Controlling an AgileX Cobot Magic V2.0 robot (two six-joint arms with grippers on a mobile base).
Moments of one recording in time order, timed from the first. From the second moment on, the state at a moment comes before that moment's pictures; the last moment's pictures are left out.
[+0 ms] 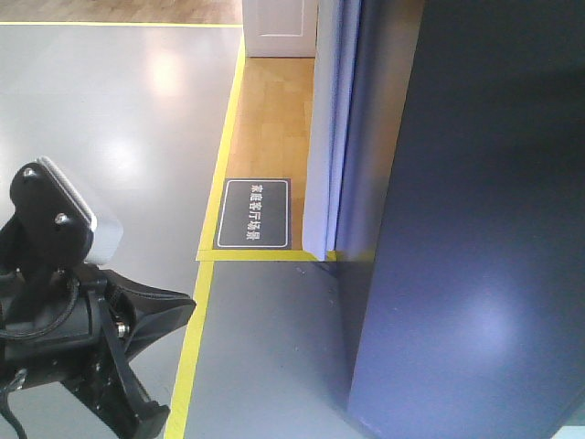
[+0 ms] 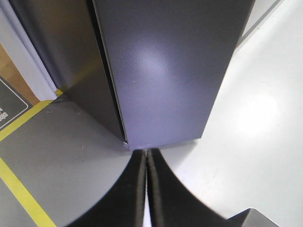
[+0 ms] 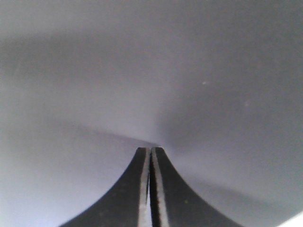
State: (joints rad) left arm -0.78 0.97 -0.83 -0.10 0.57 0.07; right arm -0.26 1.18 -1.04 -0.15 0.34 -0.06
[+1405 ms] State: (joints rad) left arm -0.78 0.97 -0.83 -0.10 0.57 0.07; right arm -0.27 1.70 -1.56 0.02 0.44 -0.09
